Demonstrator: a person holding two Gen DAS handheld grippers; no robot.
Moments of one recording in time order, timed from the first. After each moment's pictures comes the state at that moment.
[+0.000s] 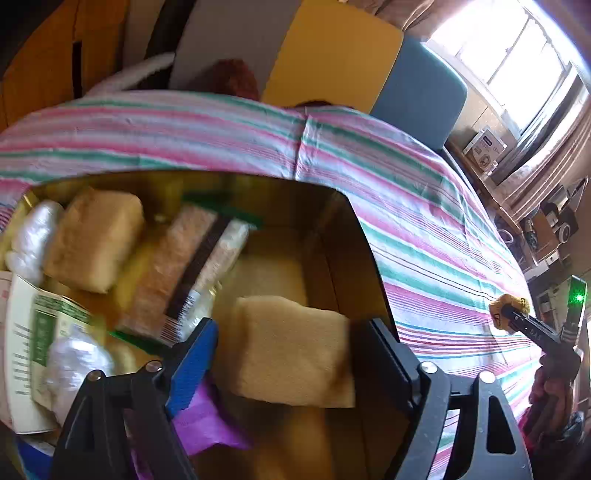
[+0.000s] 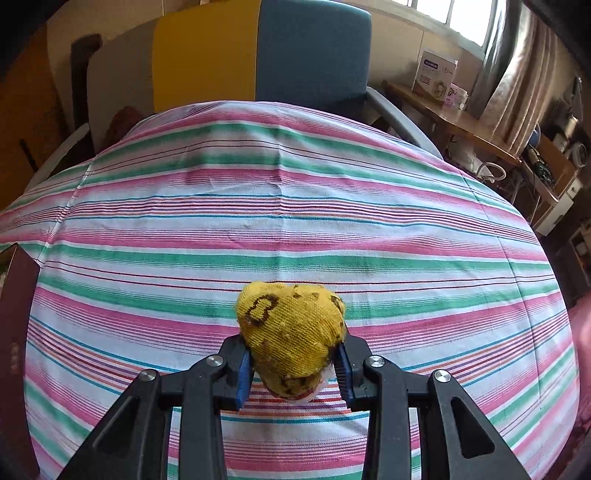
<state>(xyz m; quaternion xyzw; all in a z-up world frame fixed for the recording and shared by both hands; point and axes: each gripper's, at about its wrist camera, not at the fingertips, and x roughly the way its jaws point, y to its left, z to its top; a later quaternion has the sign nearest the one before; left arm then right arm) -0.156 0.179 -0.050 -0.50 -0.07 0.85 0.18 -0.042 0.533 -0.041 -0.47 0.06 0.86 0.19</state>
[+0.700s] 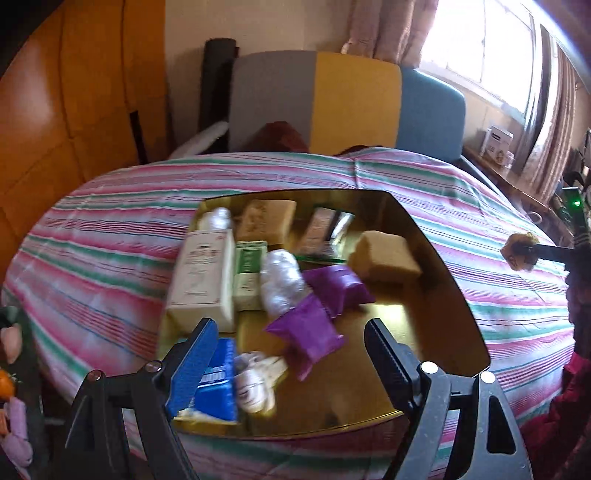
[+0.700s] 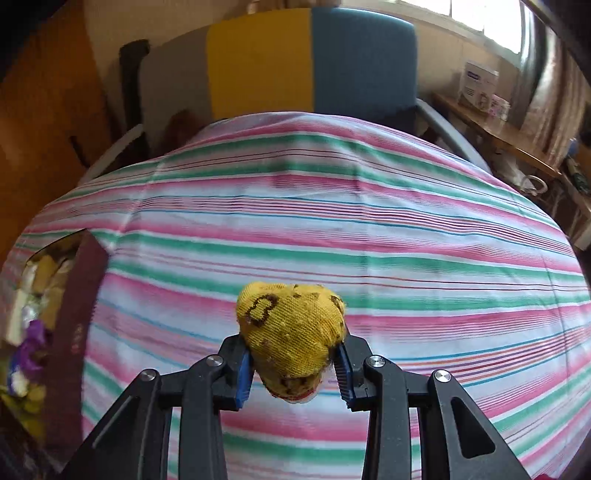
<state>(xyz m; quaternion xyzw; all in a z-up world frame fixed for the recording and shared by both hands) -0.027 0.052 -0.008 -0.40 0.02 0.91 0.10 -0.032 0.464 -0.018 -0.45 0.08 0.89 0.08</state>
